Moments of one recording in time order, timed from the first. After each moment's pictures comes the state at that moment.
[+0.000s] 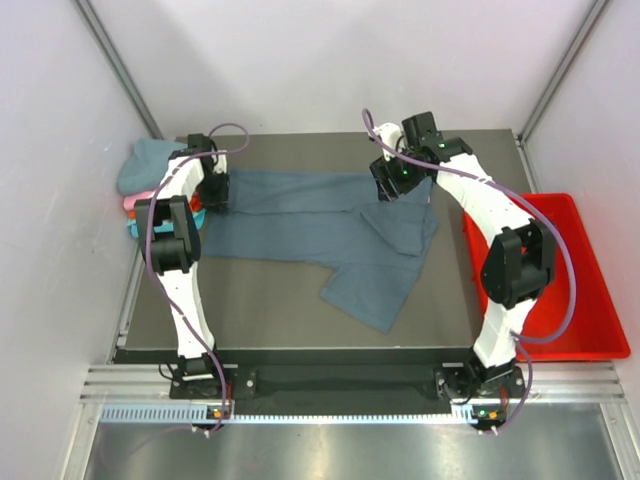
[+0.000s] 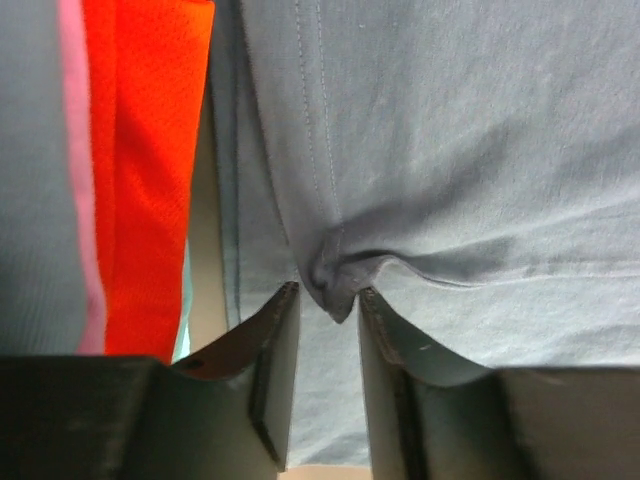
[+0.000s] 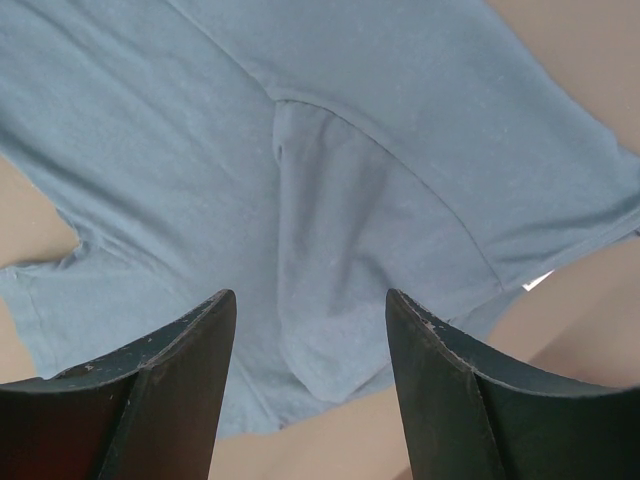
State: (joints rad) left arm 0.10 2.24 1.87 -0.85 0.08 0.07; right arm 0.36 1.86 1.74 -0.81 -0.25 -0.29
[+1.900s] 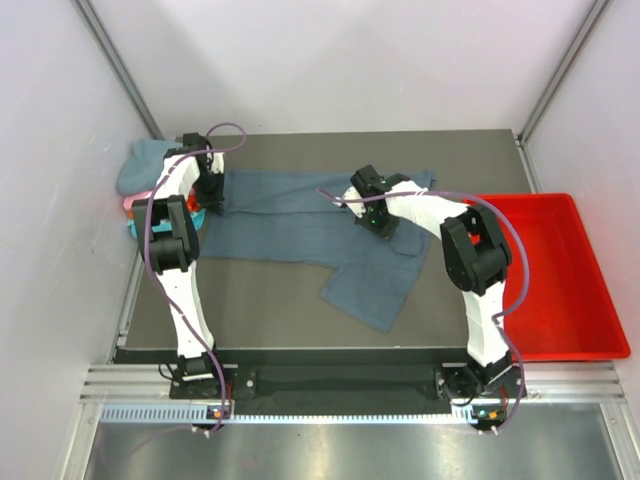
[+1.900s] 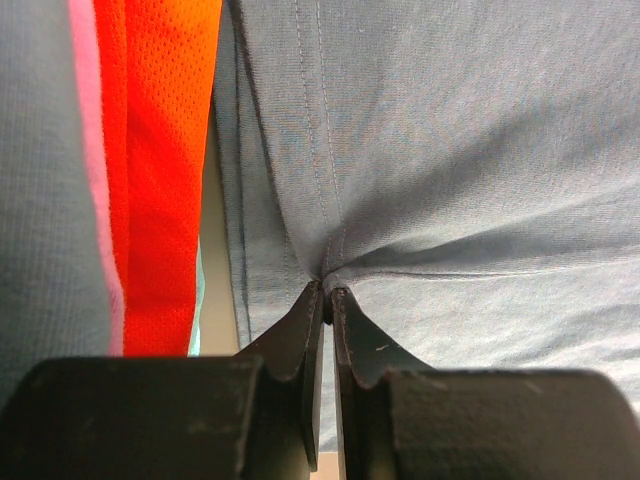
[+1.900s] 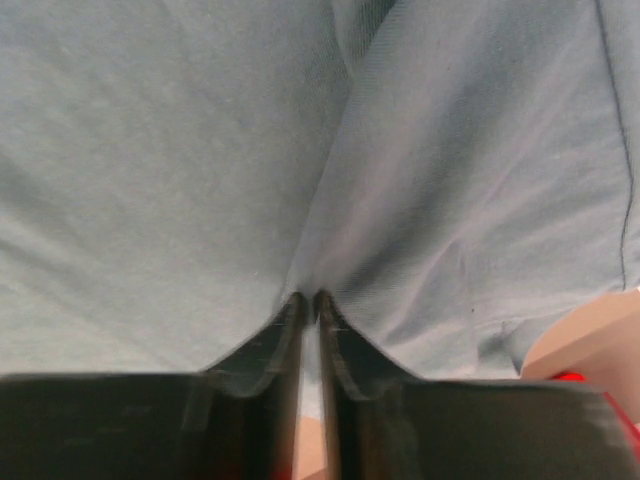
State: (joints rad) left arm 0.12 2.26 1.92 -0.91 0.12 0.10; right arm 0.56 2.08 1.60 -0.84 0.15 -0.43
